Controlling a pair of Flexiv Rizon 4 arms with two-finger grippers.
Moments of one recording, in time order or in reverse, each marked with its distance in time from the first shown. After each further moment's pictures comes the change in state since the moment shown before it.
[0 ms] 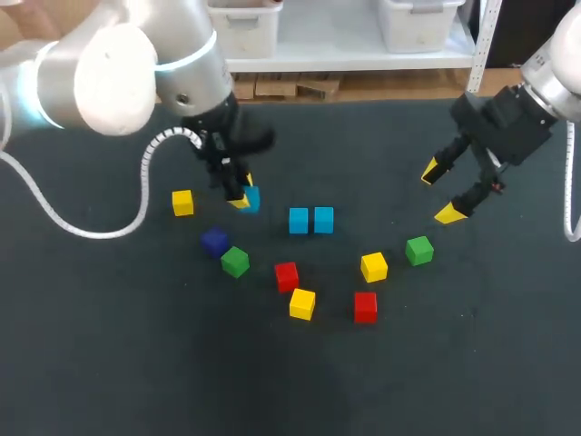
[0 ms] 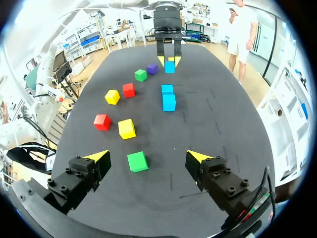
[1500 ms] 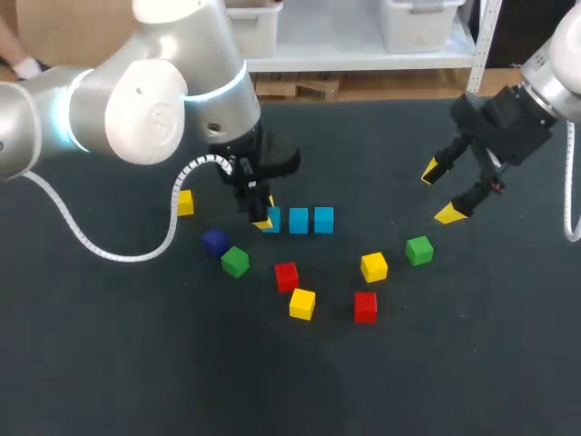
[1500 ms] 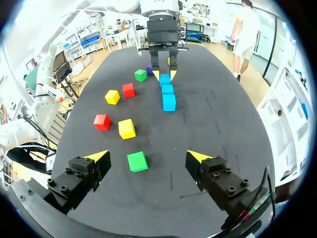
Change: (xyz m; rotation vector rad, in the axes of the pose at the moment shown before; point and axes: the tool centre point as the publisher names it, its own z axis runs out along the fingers) left arm -0.026 -0.015 0.035 0.002 0.009 -0.031; right arm 0.000 0.000 0.000 0.000 0.000 0.000
